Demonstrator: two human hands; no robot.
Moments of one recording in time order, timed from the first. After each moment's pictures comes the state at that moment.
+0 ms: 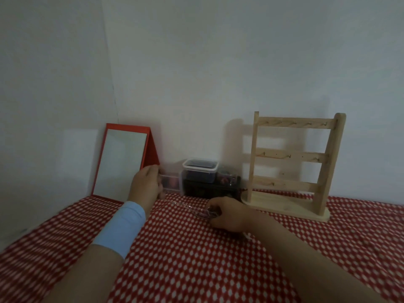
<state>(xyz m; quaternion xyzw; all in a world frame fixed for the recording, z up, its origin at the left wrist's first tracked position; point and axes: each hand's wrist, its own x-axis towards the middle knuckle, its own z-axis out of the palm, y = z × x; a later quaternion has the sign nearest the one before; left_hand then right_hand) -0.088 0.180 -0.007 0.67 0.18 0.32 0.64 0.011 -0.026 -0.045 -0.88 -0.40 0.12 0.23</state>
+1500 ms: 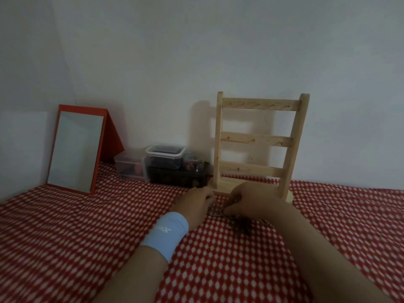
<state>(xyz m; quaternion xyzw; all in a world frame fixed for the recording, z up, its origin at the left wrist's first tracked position) -0.011 0.027 -0.079 0.97 -0.01 0.11 0.23 0.051 -0.154 -0.041 -0.94 -0.28 0.08 0.16</state>
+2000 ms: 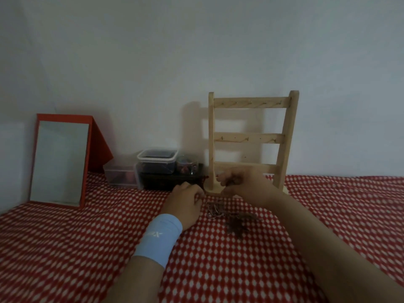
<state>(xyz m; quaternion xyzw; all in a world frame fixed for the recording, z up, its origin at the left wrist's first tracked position) -0.008 0.049 -0.076 0.96 -0.01 0.14 0.23 0.052 -0.153 -0.035 -0.85 -0.29 0.02 0.44</state>
